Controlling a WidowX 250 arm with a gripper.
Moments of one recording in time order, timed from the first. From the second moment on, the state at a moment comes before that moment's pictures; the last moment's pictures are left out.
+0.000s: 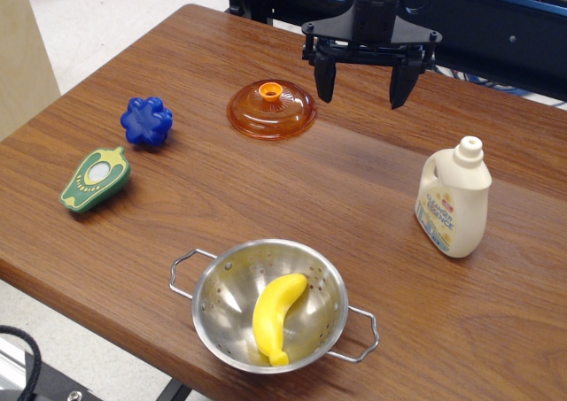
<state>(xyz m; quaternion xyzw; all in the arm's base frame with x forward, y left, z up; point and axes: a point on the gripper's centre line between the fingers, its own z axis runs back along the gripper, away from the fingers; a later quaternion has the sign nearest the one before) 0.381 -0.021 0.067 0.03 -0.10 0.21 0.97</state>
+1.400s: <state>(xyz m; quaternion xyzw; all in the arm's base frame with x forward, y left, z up) 0.251 -0.030 0.076 0.00 -0.05 0.09 0.99</state>
